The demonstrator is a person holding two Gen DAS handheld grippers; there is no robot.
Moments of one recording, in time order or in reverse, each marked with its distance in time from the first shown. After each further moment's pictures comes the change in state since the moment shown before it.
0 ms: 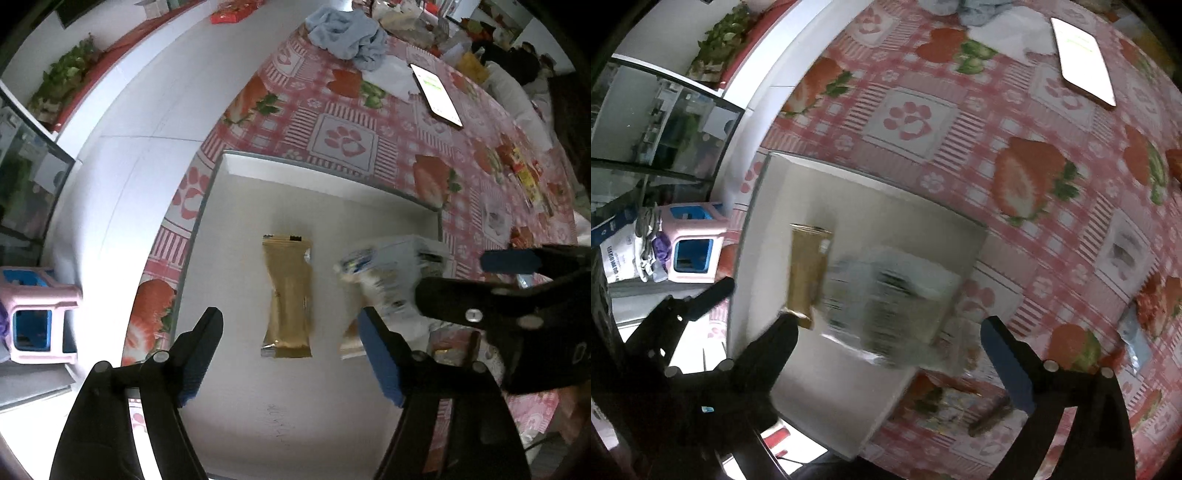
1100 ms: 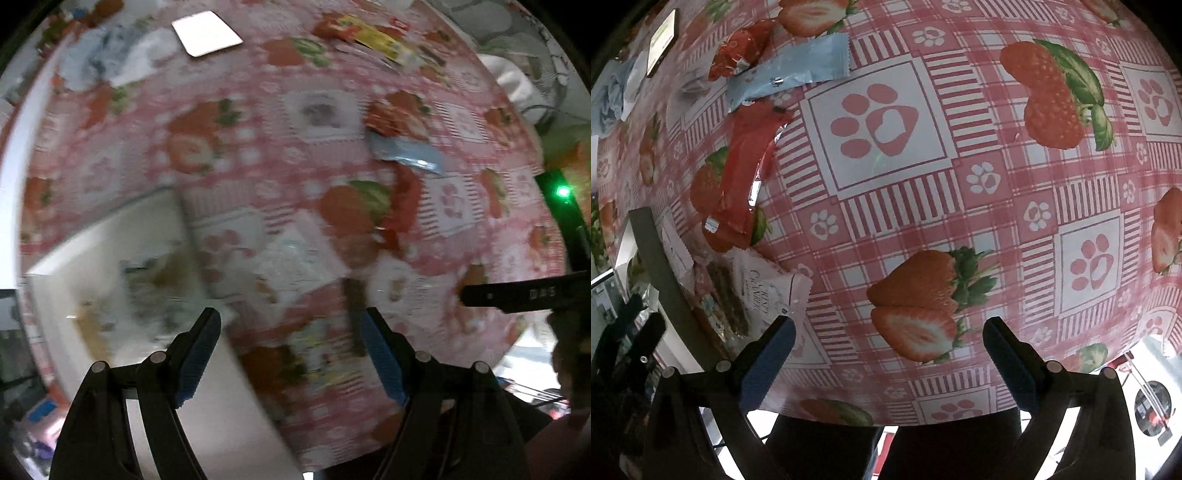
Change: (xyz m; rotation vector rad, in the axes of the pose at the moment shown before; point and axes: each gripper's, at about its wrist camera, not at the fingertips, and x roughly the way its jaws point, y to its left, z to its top) left arm 0.027 -0.188 -0.018 0.550 0.179 -0.158; right arm 0.005 -0.237 -0.236 0.821 0.120 0.002
